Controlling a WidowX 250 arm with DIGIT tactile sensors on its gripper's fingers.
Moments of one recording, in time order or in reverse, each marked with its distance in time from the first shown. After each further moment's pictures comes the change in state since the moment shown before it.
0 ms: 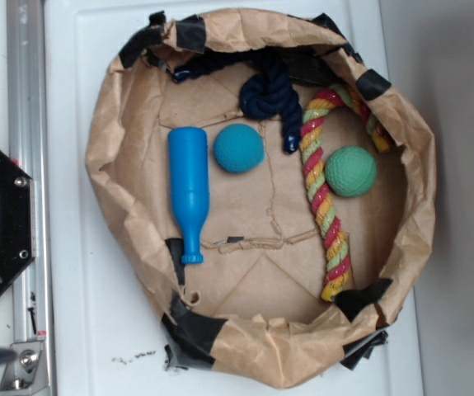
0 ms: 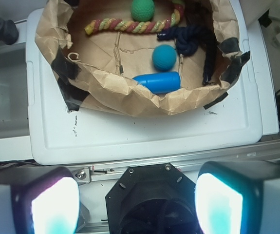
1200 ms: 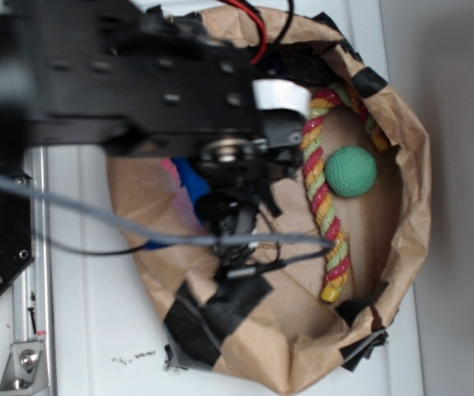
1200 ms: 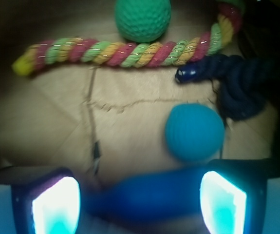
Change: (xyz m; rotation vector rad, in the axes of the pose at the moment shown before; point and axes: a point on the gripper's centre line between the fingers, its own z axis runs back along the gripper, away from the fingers) arm 0.120 0.029 -0.177 0.001 0.054 0.039
